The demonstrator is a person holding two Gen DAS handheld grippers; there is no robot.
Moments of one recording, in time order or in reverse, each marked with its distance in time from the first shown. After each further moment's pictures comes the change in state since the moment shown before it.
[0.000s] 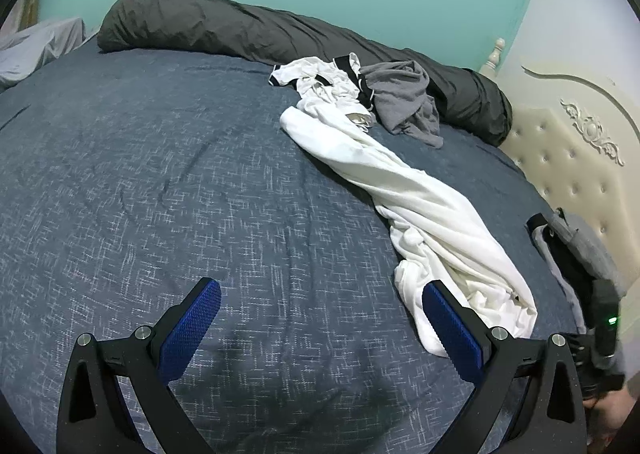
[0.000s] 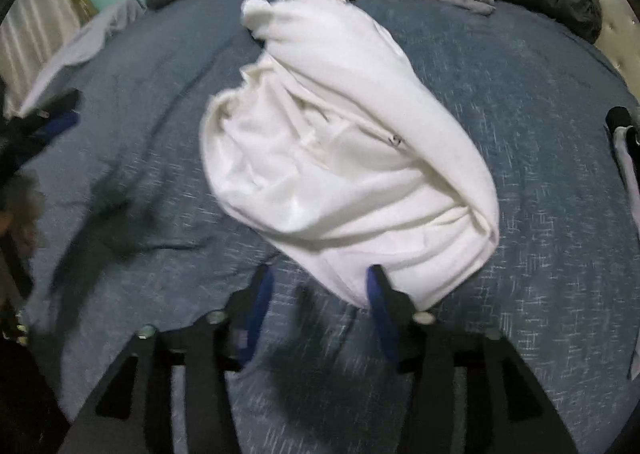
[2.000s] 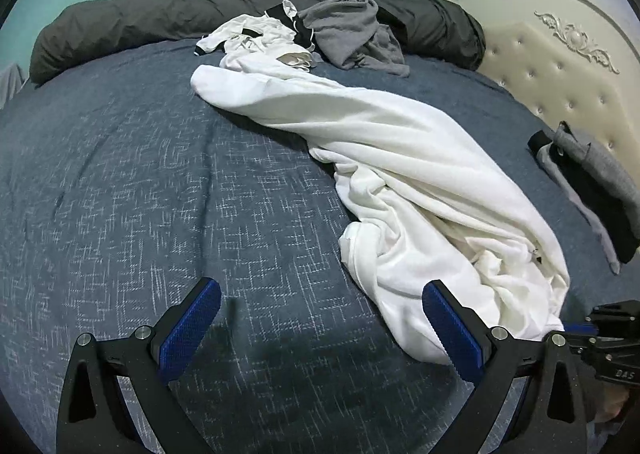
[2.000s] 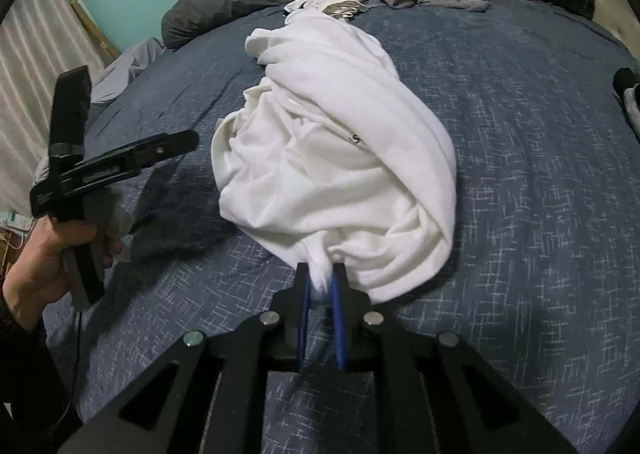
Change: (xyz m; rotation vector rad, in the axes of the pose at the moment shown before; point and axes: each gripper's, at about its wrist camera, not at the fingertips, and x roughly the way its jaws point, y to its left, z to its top) left arm 0.098 -0.074 -0.023 0.241 0.140 -0.004; right arm -0.021 -0.035 -0.034 0.066 -0.120 0.201
